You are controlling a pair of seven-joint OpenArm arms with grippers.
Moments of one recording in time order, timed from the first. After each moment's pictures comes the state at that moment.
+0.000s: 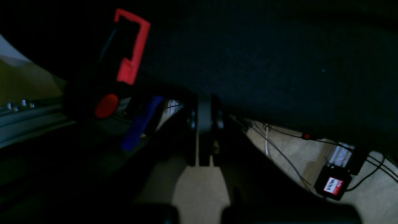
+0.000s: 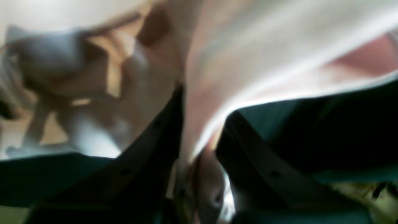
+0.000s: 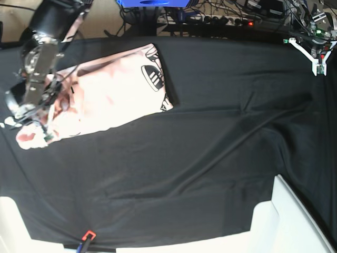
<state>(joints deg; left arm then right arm) 21.4 -10.2 -45.8 79.5 12.9 -26.3 30.2 -0.1 -6.2 27.9 91.0 -50.5 41.3 -41.7</state>
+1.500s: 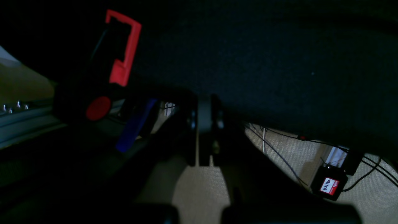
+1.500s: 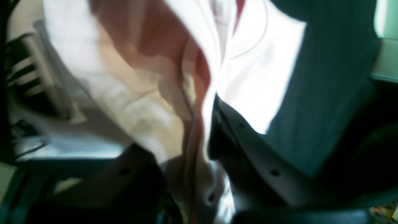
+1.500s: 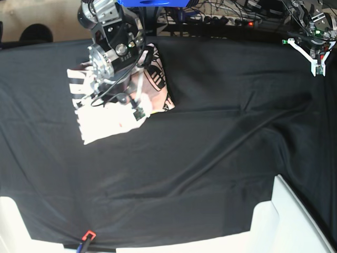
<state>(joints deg) 21.1 -10.1 -45.7 79.4 12.7 -26.5 30.1 -17.4 -5.7 -21.8 105.9 -36.8 9.4 -61.2</state>
